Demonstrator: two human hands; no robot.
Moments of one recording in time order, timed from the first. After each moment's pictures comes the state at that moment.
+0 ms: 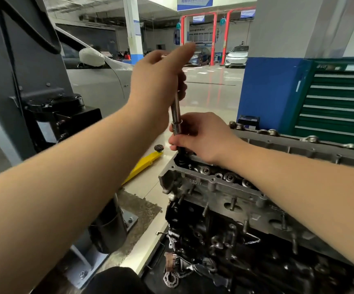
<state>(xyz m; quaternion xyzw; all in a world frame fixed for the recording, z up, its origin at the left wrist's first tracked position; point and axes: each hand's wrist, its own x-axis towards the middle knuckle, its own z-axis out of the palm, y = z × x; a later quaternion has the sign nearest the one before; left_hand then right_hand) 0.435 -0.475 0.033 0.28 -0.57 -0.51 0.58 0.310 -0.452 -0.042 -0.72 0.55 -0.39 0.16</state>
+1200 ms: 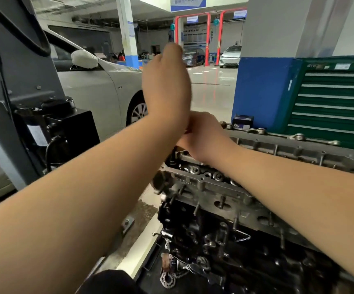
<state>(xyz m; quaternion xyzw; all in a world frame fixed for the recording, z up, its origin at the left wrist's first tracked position) 0.389 -0.464 0.034 0.38 -0.56 -0.34 0.66 0.302 -0.452 -0.044 -0.72 0.58 -0.38 0.01</state>
